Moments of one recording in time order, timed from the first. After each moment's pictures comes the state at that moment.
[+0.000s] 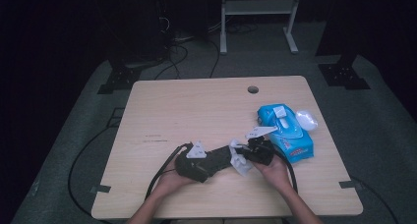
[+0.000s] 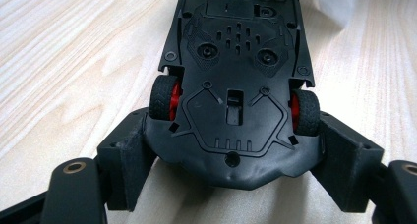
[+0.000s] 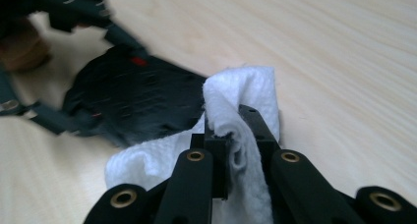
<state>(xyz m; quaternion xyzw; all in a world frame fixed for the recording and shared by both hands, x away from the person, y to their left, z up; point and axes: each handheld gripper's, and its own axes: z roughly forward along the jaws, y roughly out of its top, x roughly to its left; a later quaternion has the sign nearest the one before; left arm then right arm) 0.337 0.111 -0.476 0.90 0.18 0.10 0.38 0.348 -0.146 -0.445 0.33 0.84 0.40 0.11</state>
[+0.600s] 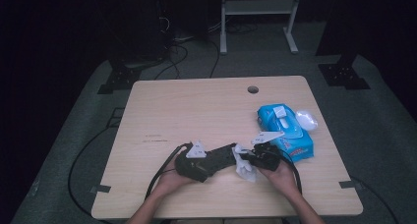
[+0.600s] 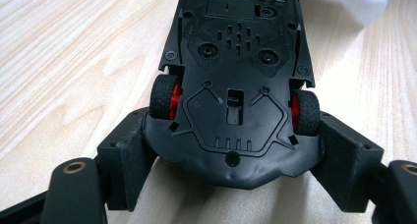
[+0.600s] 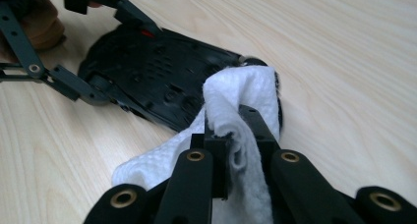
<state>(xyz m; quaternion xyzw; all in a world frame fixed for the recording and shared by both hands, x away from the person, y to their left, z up) 0.339 0.112 -0.476 0.90 0.18 0.10 0.39 0.335 -0.170 -0.448 0.34 0.84 0.41 0.09</state>
